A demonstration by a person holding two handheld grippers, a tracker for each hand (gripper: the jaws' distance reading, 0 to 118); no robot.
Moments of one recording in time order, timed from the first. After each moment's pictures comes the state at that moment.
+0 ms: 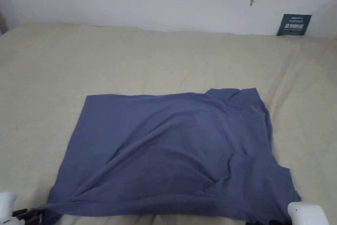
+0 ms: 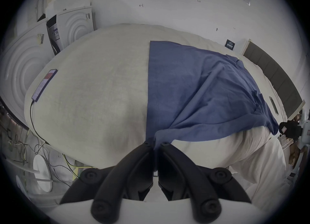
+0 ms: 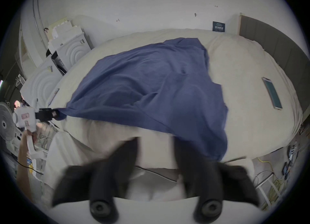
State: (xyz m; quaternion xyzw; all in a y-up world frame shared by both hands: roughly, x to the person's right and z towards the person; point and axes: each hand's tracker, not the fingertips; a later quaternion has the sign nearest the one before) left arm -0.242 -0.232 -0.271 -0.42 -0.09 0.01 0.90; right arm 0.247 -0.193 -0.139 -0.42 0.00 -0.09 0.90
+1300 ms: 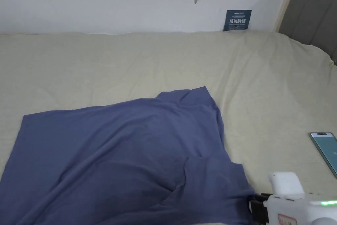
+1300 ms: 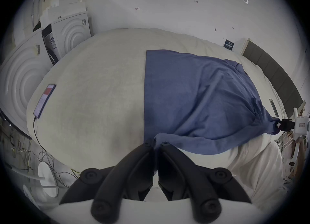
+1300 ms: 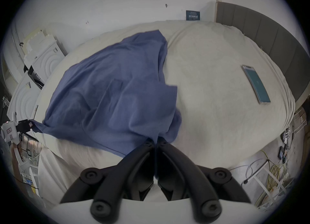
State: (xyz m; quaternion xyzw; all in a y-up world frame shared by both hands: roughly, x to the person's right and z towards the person) left arm -0.219 -0.177 -0.309 -0.42 -0.09 0.00 0.90; right arm 0.344 -0.201 -0.190 -0.44 -0.09 -0.12 0.88
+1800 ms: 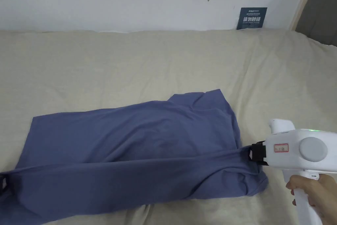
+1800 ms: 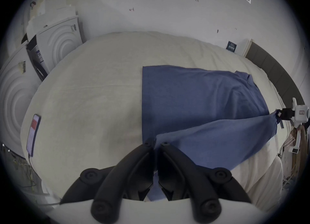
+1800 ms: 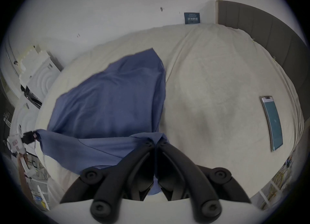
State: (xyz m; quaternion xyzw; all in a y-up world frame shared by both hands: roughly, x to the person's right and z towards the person) left arm -0.201 -0.189 -0.453 -0.42 -0.12 -0.02 0.90; right arm 0.403 -0.204 -0.338 -0.45 -0.09 -0.14 0.88
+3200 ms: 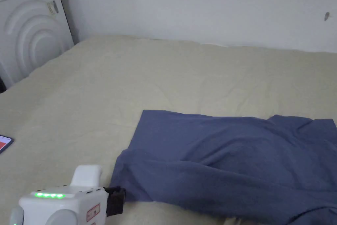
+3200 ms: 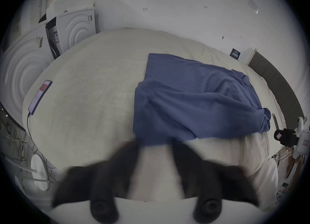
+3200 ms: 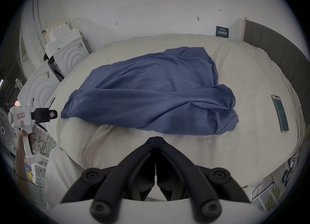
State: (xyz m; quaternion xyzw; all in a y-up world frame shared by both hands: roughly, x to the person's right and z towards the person) left arm -0.211 -0.210 -0.355 -0.41 -0.07 0.04 0.91; right arm 0.241 -0.185 -0.228 -0.40 0.01 -0.09 0.91
